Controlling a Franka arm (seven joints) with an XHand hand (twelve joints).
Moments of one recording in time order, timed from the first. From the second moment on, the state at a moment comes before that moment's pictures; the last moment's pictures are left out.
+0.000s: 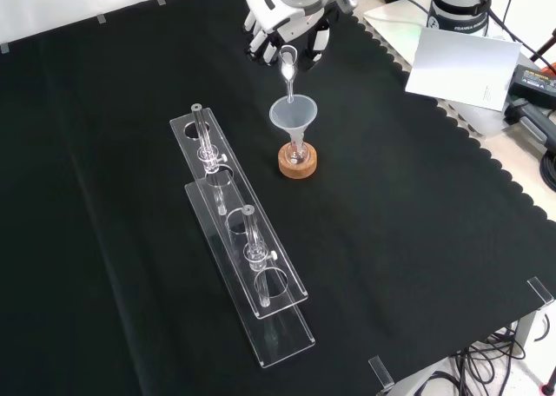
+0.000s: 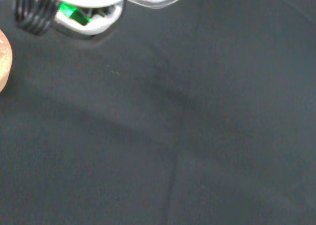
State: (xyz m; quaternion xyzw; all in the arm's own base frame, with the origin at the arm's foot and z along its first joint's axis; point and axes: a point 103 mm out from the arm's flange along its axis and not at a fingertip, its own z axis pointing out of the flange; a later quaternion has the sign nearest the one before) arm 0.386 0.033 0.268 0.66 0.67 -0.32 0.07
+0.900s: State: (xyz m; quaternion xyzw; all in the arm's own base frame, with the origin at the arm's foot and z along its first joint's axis) arm 0.389 0.039 0.267 0.66 0.66 -0.35 0.08
